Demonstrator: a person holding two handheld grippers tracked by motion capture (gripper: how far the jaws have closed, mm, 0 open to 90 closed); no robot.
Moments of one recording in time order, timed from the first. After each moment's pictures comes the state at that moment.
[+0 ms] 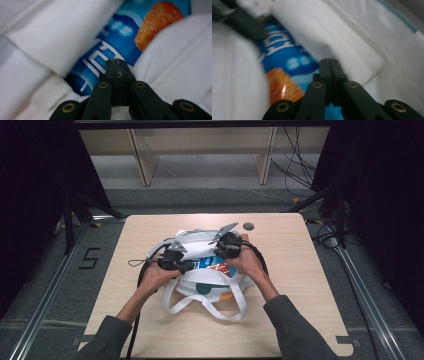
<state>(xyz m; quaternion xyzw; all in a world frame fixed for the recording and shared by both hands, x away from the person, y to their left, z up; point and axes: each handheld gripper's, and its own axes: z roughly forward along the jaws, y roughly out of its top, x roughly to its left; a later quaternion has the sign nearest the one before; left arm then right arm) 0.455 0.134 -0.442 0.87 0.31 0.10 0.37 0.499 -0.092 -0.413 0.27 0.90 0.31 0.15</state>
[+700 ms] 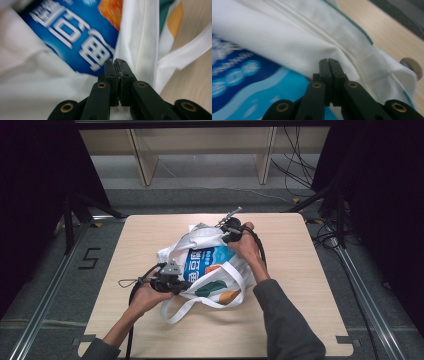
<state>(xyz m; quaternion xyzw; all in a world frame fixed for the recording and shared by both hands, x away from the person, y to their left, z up) 0.410 0.146 -0.449 0.88 0.27 0.10 0.39 0.555 -0.104 -0.416 0.36 0.87 0.28 0.17</state>
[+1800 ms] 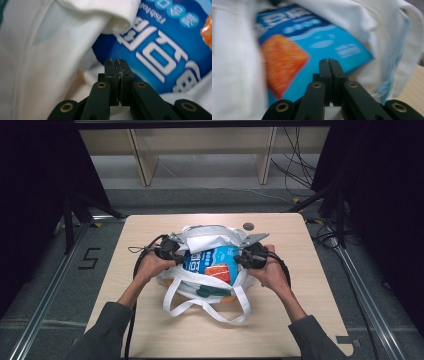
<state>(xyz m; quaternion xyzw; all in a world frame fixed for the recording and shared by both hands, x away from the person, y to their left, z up) 0.494 0.150 -0.436 0.89 0.33 0.13 0.28 0.460 -0.158 -0.414 0.30 0.87 0.35 0.17</state>
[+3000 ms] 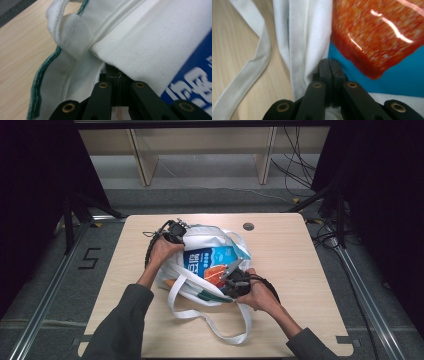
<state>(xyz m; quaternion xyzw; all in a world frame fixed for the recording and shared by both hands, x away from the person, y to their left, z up) 0.547 0.128 -0.427 0.87 0.39 0.17 0.24 0.412 -0.116 -0.457 0.22 0.94 0.26 0.05</state>
